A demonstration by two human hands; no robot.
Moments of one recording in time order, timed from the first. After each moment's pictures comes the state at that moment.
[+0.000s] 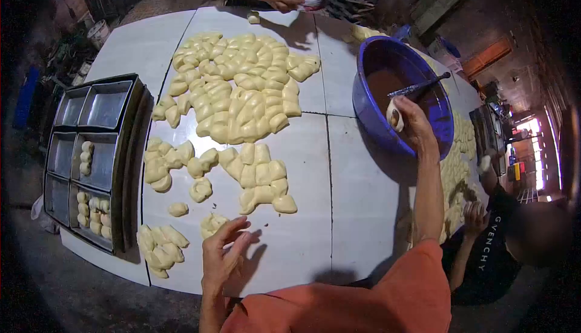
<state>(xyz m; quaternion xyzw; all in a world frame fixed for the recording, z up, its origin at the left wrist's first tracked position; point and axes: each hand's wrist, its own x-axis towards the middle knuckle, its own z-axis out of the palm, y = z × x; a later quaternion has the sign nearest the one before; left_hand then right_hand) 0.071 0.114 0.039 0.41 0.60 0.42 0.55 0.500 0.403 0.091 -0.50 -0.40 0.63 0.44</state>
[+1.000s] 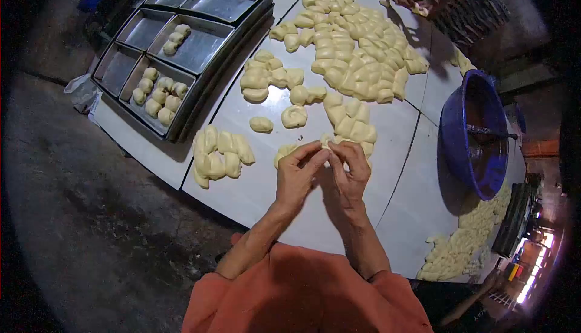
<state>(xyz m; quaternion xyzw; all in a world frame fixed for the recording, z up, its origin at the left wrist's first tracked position) 0.089 0.117 -0.002 0.11 0.51 0.66 0.54 0.198 0.177 0.008 -0.39 -0.74 0.37 0.40</state>
